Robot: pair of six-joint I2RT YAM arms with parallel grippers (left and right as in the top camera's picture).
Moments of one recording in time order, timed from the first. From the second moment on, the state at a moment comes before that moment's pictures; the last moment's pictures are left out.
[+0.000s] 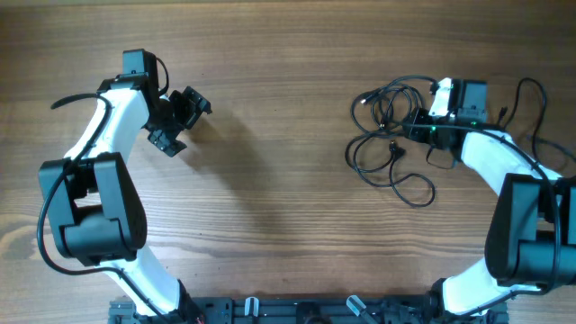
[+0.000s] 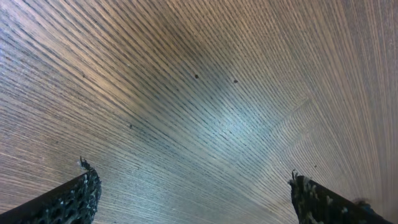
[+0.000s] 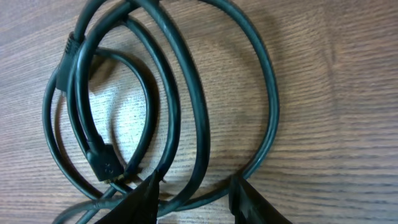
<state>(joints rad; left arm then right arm) 0.10 1.93 1.35 -0.80 0.32 -0.76 -0.09 1.77 0.91 -0.18 -0.25 0.20</state>
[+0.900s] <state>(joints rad) 0.10 1.93 1.35 -0.80 0.32 -0.76 -0.09 1.77 0.89 -0.11 -0.22 0.27</state>
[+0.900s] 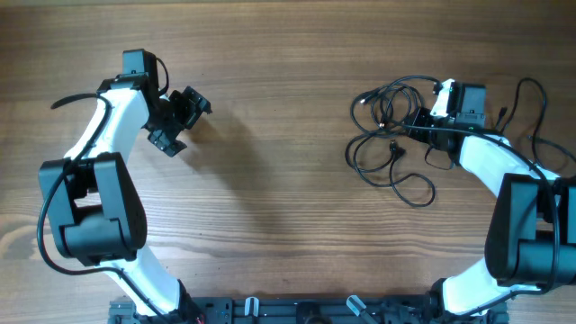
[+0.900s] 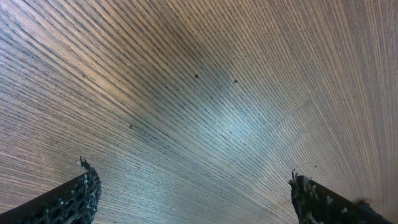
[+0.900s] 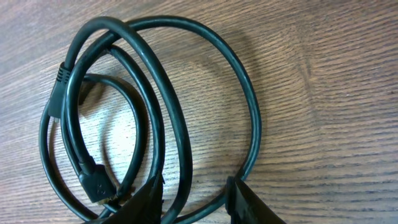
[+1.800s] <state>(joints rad) 0.10 1.93 1.35 -0.80 0.32 -0.76 -0.09 1.77 0.89 -0.10 -0.22 0.31</state>
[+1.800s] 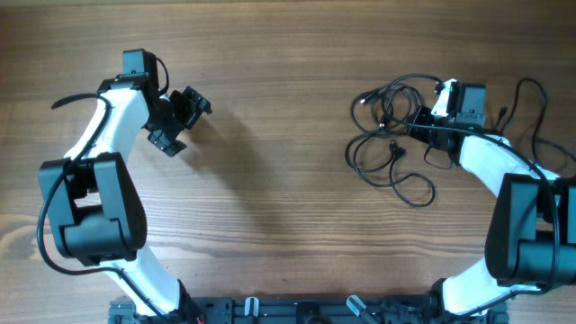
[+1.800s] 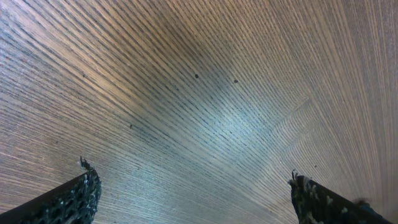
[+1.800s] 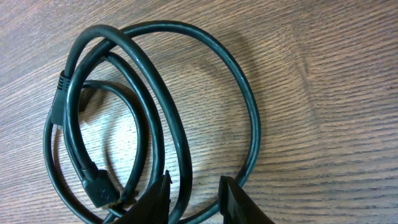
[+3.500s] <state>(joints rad) 0.07 1.93 1.35 -0.75 0.78 -0.33 0.03 1.48 0.91 -0.22 -0.71 0.35</state>
